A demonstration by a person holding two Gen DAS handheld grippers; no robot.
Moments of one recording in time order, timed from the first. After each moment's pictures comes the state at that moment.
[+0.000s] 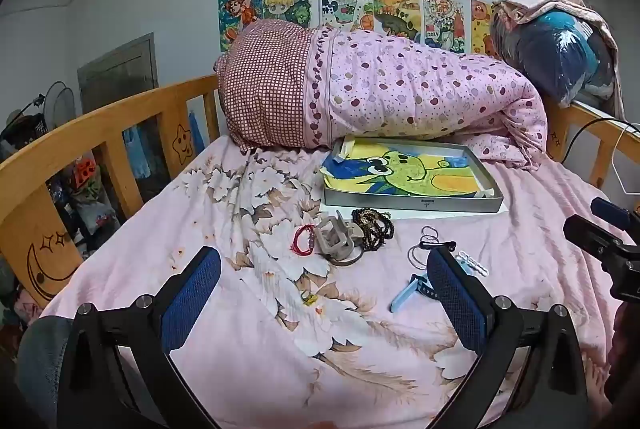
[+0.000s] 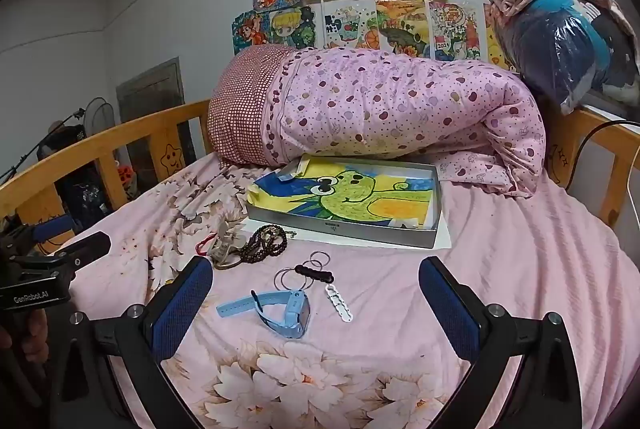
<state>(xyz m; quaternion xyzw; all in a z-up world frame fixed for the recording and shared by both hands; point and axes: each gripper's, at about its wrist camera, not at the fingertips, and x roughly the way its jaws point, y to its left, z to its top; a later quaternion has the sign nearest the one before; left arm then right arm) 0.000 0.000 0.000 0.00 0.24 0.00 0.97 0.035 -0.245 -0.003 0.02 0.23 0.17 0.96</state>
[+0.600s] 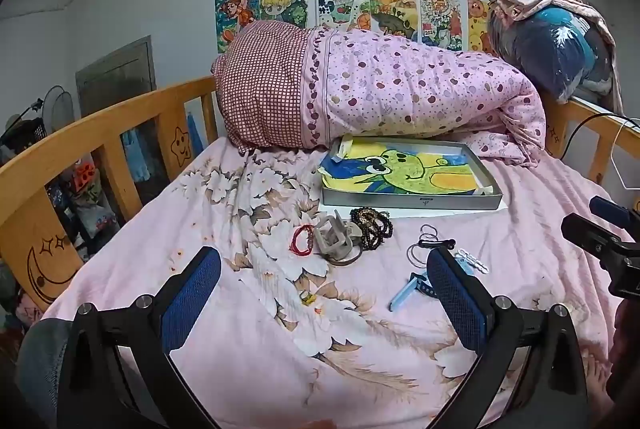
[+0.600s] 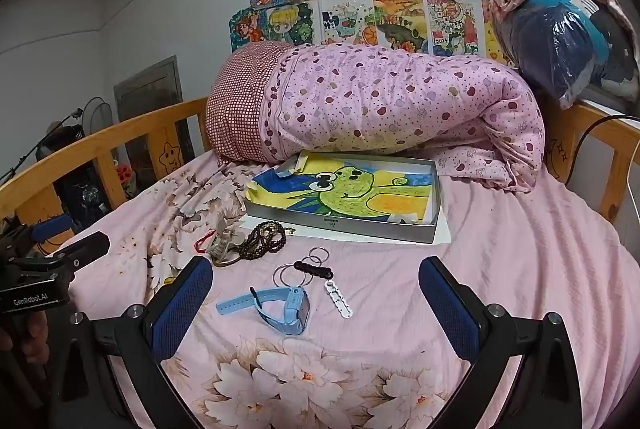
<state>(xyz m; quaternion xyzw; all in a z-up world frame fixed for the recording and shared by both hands) -0.002 -0.008 0.001 0.02 0.24 0.00 0.97 0.035 -0.246 -0.005 0.02 0.23 0.17 0.96</state>
